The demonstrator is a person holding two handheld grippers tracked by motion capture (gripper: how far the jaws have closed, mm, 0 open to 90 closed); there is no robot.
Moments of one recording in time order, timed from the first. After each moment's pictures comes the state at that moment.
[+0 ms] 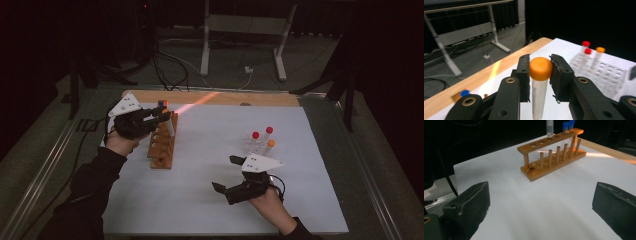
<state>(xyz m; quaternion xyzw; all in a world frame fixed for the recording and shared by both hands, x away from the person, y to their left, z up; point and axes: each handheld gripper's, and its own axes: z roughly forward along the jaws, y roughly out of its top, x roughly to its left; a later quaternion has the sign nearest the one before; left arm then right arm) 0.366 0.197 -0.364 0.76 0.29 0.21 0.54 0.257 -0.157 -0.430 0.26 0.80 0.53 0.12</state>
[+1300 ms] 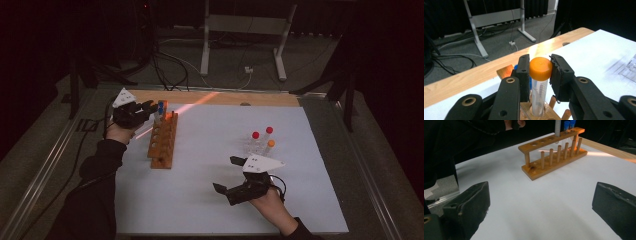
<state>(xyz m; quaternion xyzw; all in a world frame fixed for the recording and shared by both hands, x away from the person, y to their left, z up) 0.425 0.224 -0.419 0.74 0.38 0.24 0.50 0.257 -0.160 -0.432 0.26 0.80 0.53 0.11</state>
